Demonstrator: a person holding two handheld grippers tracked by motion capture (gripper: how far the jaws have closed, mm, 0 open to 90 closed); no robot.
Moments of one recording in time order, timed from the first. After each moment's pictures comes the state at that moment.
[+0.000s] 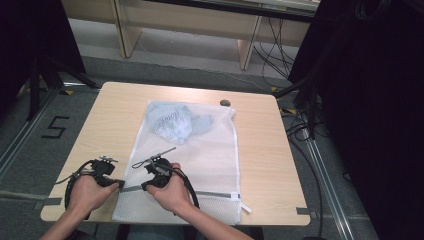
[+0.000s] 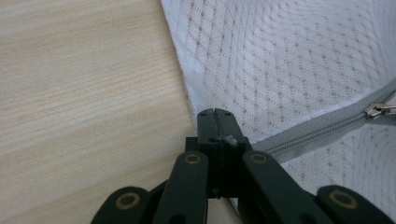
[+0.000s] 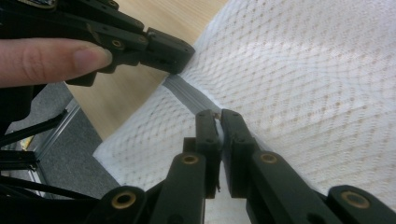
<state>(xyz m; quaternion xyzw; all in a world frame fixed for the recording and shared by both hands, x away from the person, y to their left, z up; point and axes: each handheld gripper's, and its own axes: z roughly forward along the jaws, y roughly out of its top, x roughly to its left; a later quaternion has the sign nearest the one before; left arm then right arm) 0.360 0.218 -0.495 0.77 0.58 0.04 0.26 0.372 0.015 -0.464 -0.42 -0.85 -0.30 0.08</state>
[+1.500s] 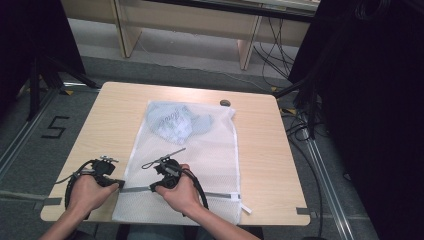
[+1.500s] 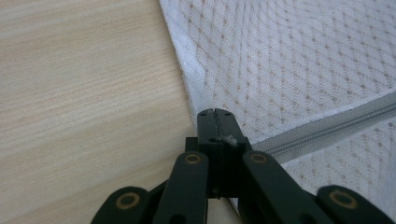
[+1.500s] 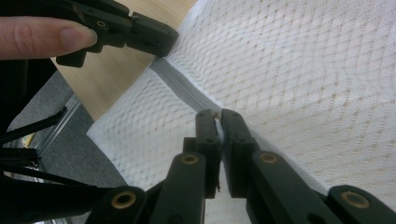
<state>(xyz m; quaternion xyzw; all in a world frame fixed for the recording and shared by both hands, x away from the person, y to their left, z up) 0.360 0.217 -0.496 0.77 0.58 0.05 0.26 0.370 -0.010 -0.461 -0.42 -0.85 -0.30 0.08</state>
